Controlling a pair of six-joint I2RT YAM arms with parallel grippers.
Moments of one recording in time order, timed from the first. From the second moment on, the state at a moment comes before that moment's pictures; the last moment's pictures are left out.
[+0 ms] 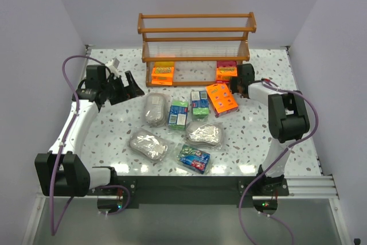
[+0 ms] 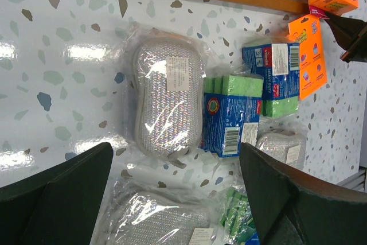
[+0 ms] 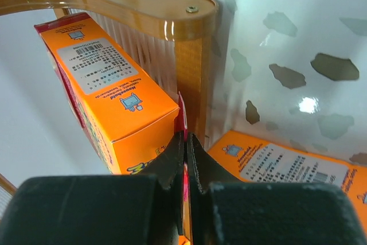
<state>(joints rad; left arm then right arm) -0.01 1.26 1.05 -0.57 0.40 -0.38 0.18 1.89 1.15 -0.11 0.24 1.71</state>
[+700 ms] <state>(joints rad) -0.01 1.26 1.04 -0.56 0.40 -0.38 0.15 1.77 1.00 0.04 0.13 1.61</state>
